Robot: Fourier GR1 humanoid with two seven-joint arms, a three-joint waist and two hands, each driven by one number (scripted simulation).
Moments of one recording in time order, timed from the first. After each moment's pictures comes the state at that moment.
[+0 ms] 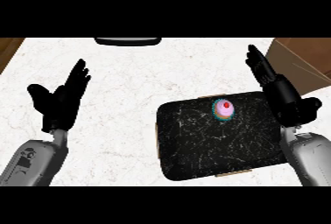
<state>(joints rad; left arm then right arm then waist) -0.30 0.35 -0.18 -1.46 0.24 0.29 0.18 -0.35 -0.37 0.17 -1.57 -0.10 -0.06 0.07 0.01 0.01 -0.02</state>
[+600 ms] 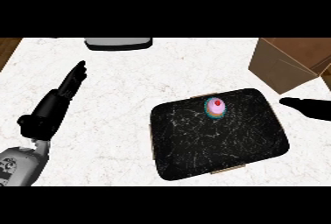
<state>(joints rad) -0.24 0.50 -0.23 -1.55 0.15 0.11 0.01 -0.26 -0.62 -0.02 -1.84 0.16 -0.29 0.41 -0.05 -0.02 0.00</state>
